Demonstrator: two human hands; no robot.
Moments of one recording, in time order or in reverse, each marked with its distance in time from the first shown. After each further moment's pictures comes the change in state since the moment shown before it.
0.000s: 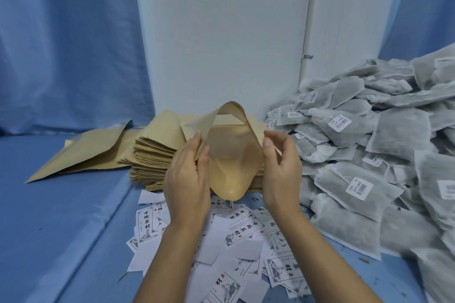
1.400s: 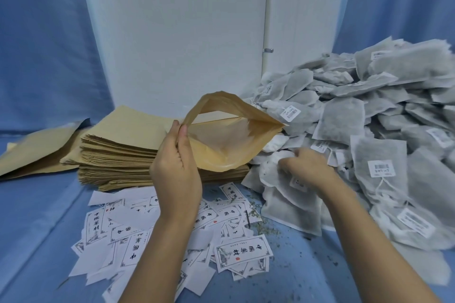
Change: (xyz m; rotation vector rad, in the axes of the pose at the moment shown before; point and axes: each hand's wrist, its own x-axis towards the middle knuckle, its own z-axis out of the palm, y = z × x) left_hand -0.020 0.069 0.028 -0.227 0.083 0.043; right_hand 0.062 0.000 -0.135 -0.994 -0.342 0.514
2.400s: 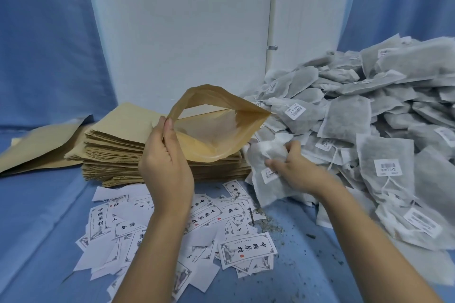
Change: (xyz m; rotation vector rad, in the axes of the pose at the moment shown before) left_hand 0.009 -0.017 -0.005 0.018 0.131 -0.098; right_hand -0.004 -0.004 0.018 0.178 -0.149 -0.217
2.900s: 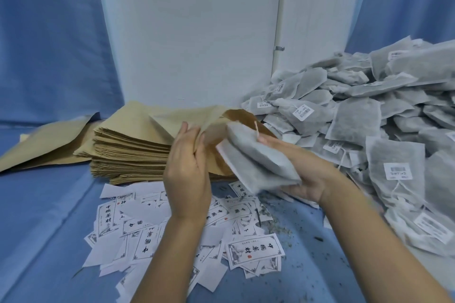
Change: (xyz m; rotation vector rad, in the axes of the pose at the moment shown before) left_hand -0.017 -0.010 0.005 0.091 -0.104 0.242; right_hand -0.021 -0.037 -0.003 1.065 -0.572 -0.004
